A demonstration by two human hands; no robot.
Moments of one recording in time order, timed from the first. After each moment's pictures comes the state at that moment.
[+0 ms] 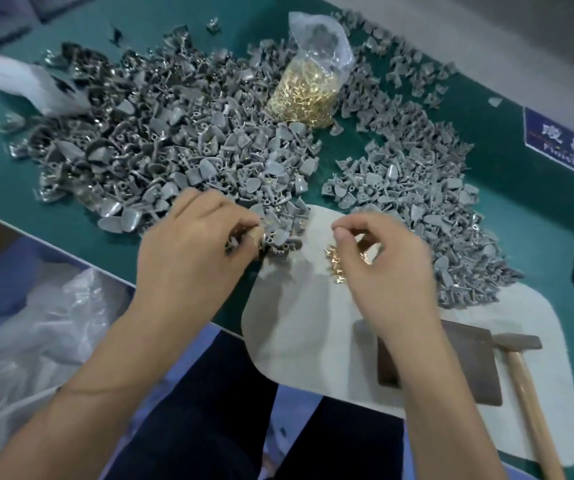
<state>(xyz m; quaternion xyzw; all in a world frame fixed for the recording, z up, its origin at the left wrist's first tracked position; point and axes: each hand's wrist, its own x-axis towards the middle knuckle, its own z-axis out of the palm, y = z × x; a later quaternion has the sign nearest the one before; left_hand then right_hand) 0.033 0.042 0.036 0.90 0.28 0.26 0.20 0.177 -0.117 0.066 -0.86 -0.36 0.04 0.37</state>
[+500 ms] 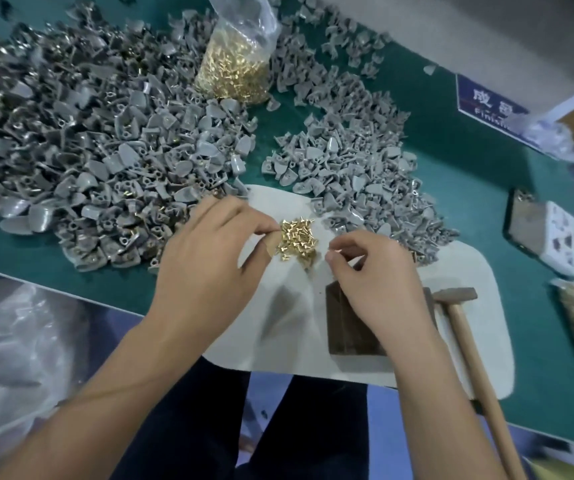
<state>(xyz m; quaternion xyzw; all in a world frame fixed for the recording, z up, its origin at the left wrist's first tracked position) 0.073 -0.017 0.032 0.89 0.18 0.26 0.31 0.201 -0.185 0.054 -0.94 -0.22 0.10 0.23</state>
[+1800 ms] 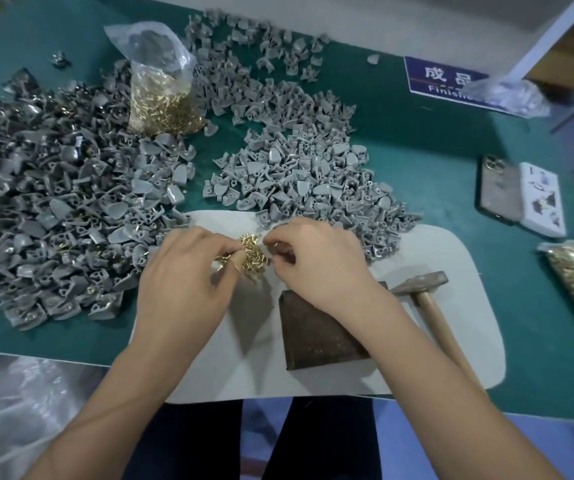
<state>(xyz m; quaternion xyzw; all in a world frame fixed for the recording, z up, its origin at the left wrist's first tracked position) 0.110 -0.039 0.017 0.93 0.20 0.19 0.25 0.236 -0.179 0.054 -0.91 -0.40 0.05 0.10</state>
